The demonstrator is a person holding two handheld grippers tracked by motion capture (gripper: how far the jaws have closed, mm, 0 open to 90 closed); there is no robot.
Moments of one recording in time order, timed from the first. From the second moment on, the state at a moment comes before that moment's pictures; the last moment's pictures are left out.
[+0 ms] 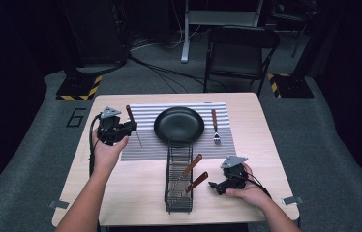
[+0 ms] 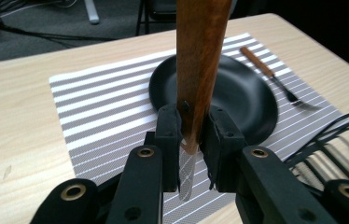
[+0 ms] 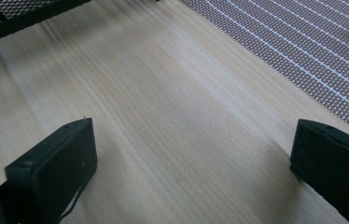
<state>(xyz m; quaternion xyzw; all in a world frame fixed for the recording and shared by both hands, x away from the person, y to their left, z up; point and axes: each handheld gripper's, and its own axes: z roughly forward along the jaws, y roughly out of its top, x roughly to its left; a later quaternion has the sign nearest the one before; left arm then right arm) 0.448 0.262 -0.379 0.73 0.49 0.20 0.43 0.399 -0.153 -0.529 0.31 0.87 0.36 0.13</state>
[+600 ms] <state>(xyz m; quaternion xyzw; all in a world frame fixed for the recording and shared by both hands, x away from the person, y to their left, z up) 0.465 0.271 -0.418 0.72 0.52 0.21 0.41 0.399 -0.153 -0.528 0.31 0.87 0.36 0.13</state>
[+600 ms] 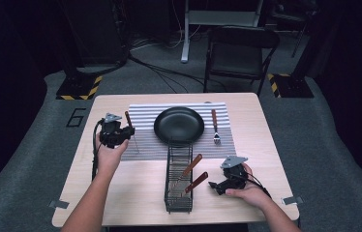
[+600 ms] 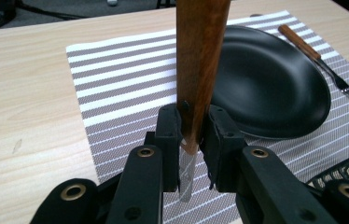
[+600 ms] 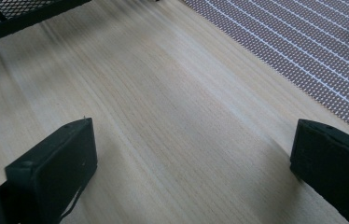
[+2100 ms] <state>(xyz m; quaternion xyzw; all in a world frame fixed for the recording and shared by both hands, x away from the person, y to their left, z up) 0.530 0.272 -0.449 0.66 0.60 0.17 0.43 0.399 -0.153 -0.528 0.31 0.87 0.36 0.13</state>
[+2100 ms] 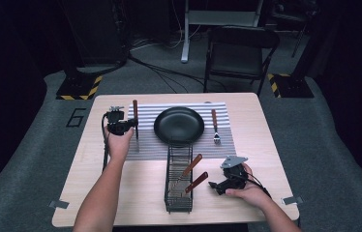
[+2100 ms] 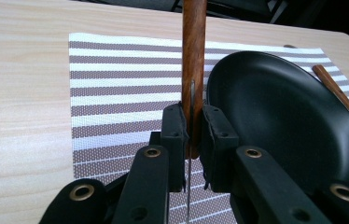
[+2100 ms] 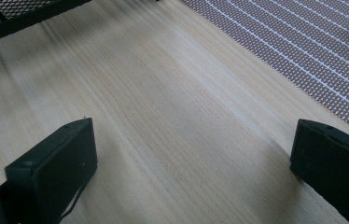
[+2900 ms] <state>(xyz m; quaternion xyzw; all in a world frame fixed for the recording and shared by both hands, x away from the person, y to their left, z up) 0.559 0.262 -0.479 0.64 0.64 0.14 0.40 0.399 -0.153 -0.529 0.31 0.87 0.36 0.12</state>
